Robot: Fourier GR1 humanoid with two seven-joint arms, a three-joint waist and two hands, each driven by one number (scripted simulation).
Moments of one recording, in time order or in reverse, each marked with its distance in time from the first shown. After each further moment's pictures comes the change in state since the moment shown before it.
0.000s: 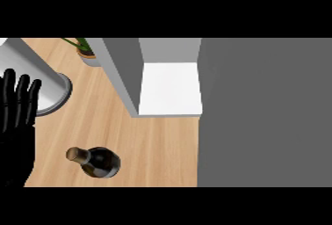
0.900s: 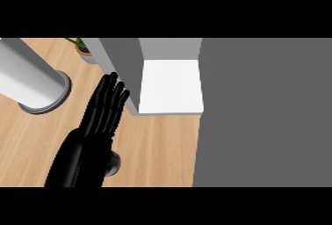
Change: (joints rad) left arm -0.158 -0.077 -0.482 -0.054 -0.123 0.315 0.492; right arm 0.207 -0.049 0.189 -0.324 -0.148 0.160 0.186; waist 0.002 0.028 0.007
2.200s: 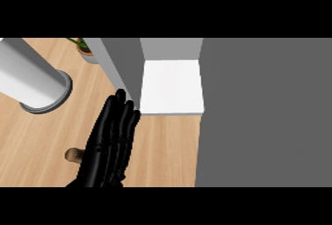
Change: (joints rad) left arm -0.254 0.001 -0.301 -0.157 -0.501 0.289 0.567; right arm -0.010 -0.004 0.094 -0.088 0.052 -0.074 0.168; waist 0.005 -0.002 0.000
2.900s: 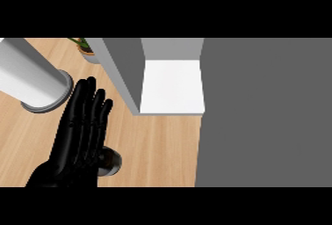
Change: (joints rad) left arm 0.029 0.024 0.122 -0.015 -0.036 -0.088 0.062; right arm -0.025 0.000 0.023 -0.002 0.021 -0.041 0.028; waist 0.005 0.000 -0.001
